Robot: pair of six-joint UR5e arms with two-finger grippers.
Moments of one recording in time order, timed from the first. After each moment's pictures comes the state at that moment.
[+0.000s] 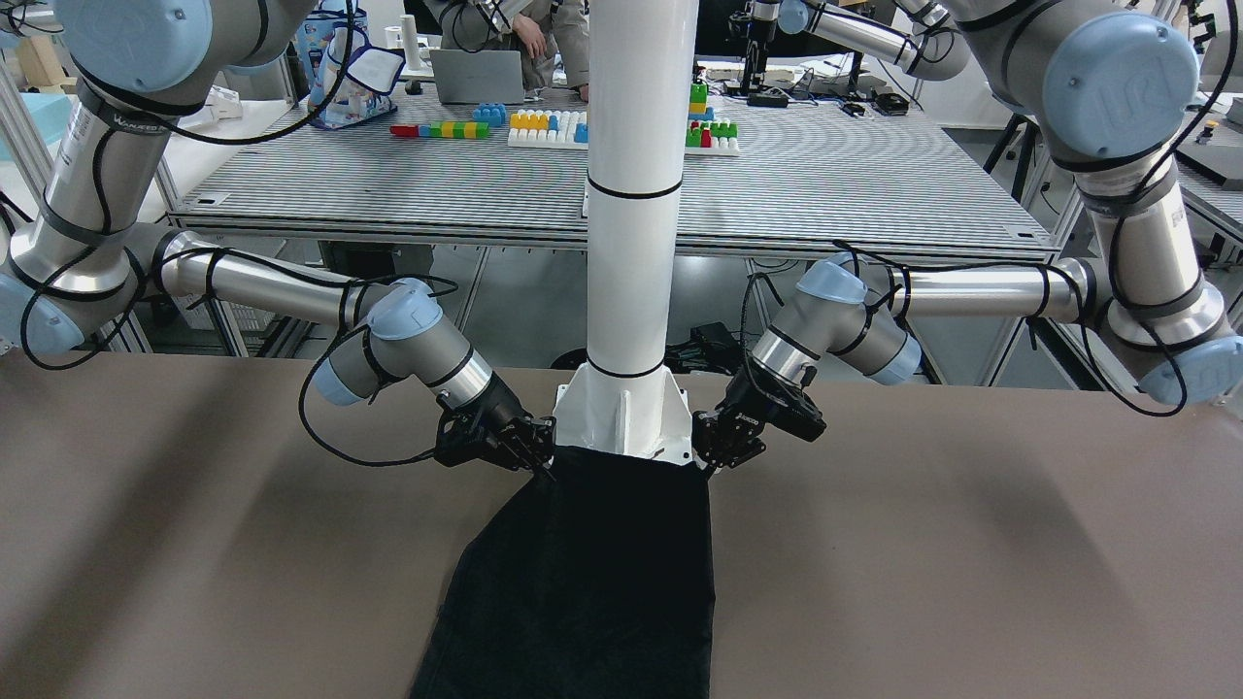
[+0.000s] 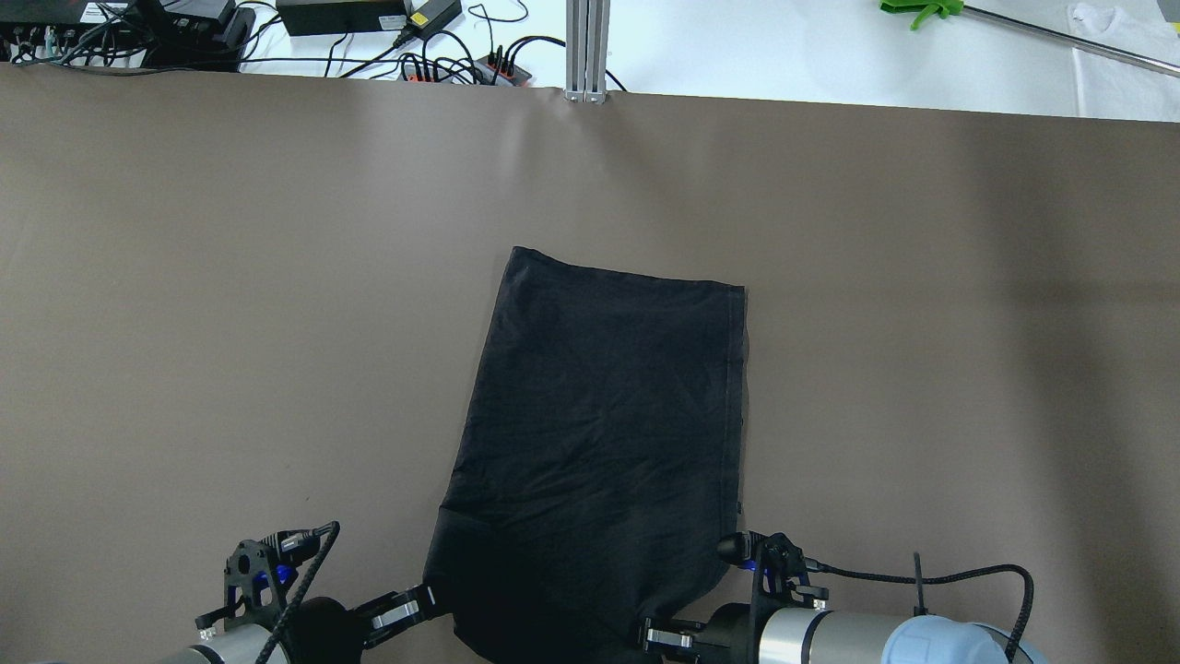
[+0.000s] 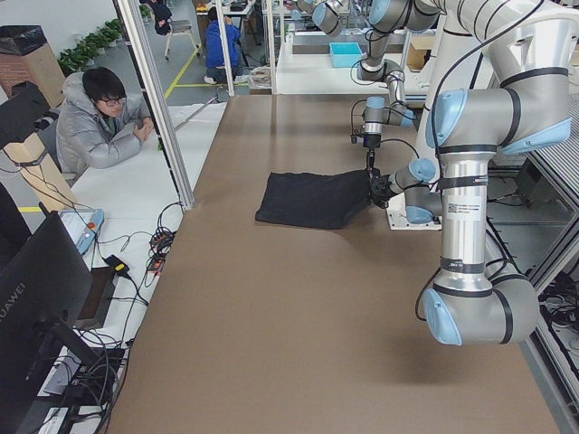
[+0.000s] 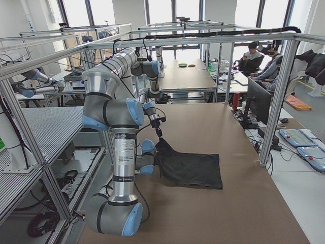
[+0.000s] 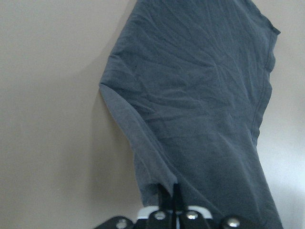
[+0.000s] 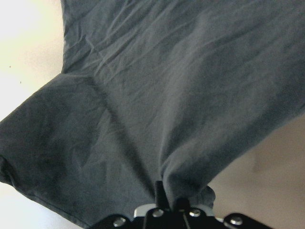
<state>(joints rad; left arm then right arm) -0.04 -1.69 -2.19 -2.19 -1.19 -1.83 0.16 -1.44 2.06 -0.81 1.63 1.66</state>
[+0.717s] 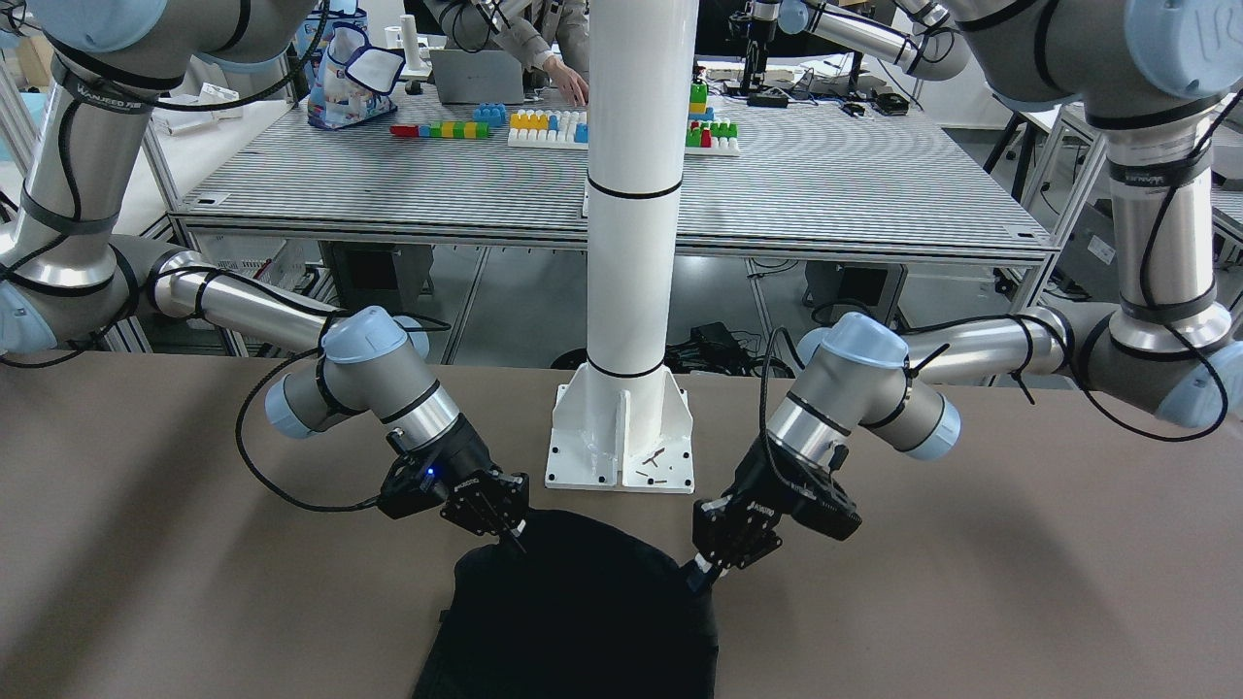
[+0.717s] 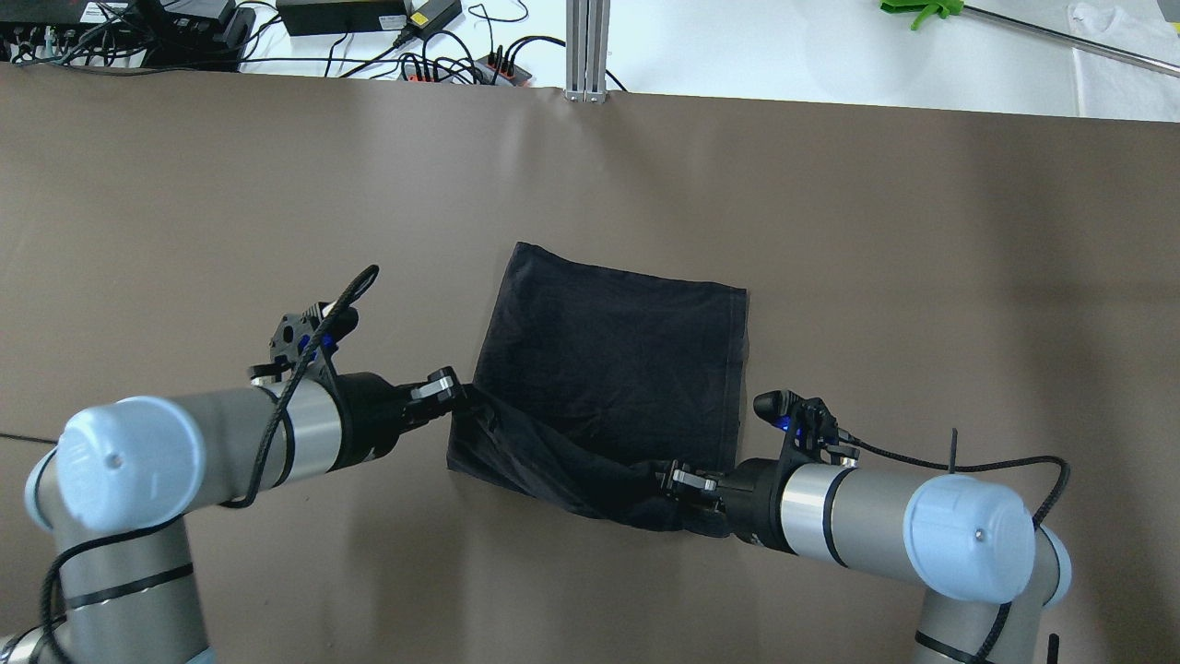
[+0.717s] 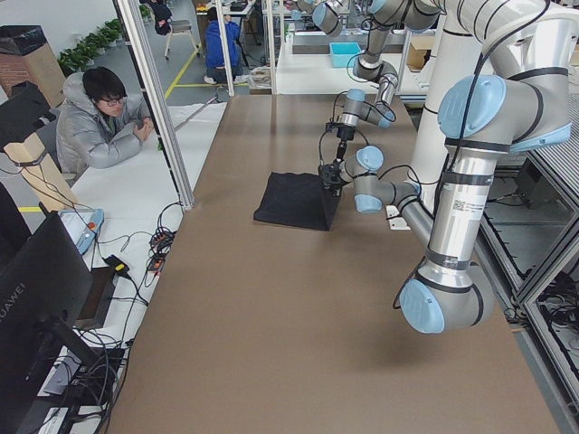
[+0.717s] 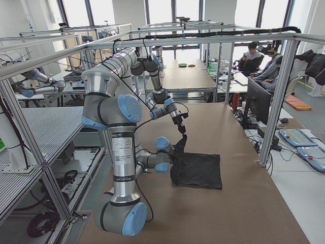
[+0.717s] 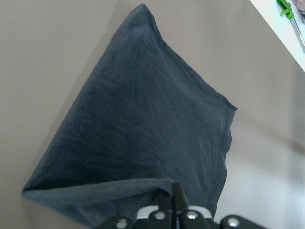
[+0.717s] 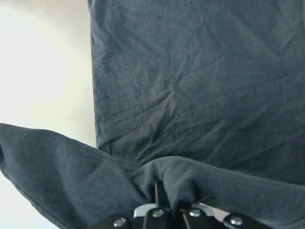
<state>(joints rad) -0.47 -1.93 -2.00 -2.19 -1.55 -1.74 0.41 -1.36 2.01 -0.82 1.68 1.66</state>
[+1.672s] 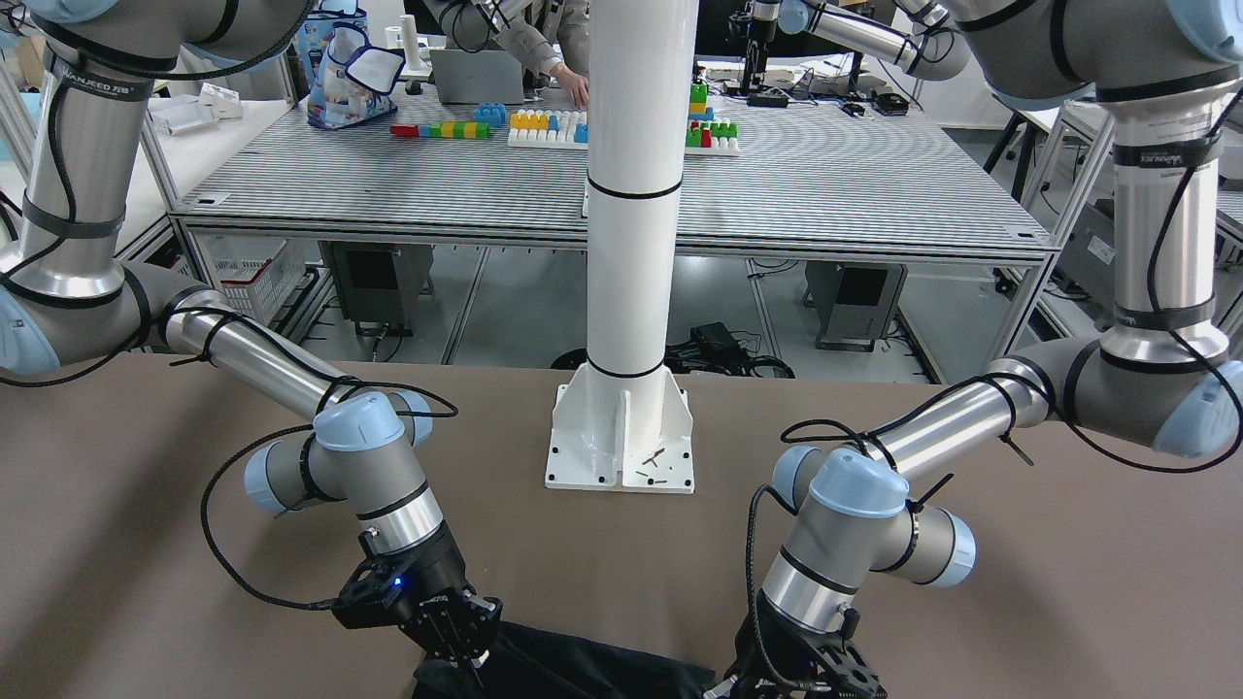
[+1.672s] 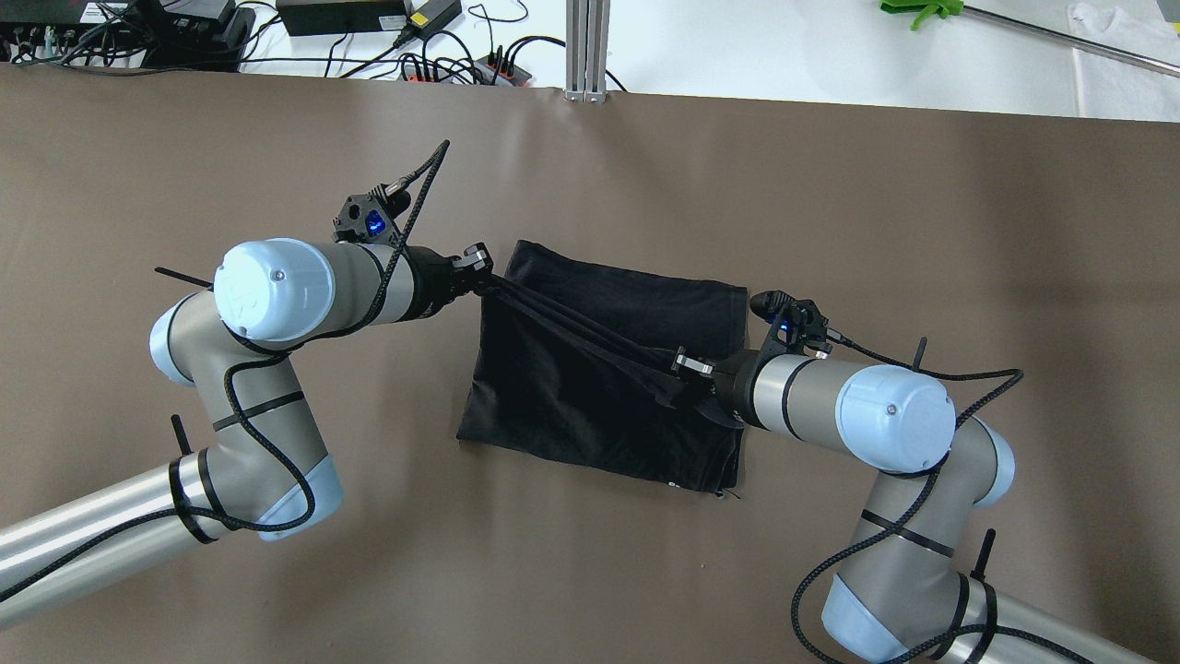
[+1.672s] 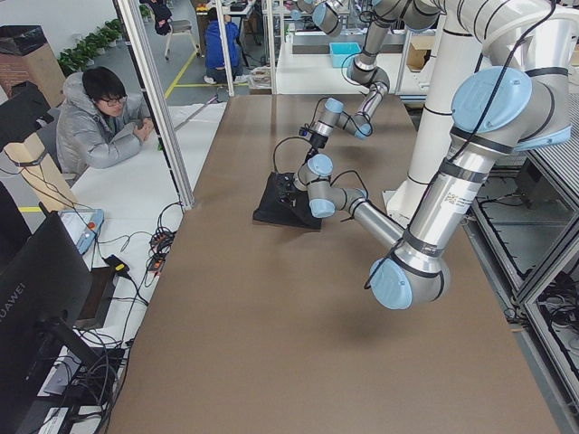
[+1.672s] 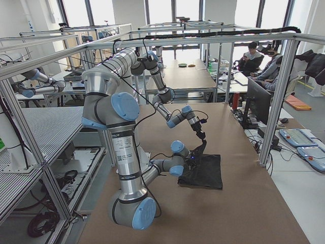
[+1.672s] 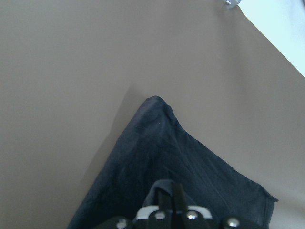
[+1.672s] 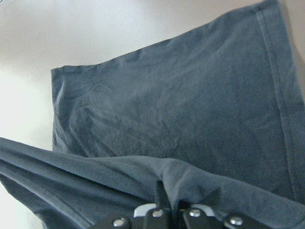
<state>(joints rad) -0.66 -2.15 -1.59 -2.26 -1.64 -1.70 0.56 -1.22 1.77 -0.84 1.63 1.60</state>
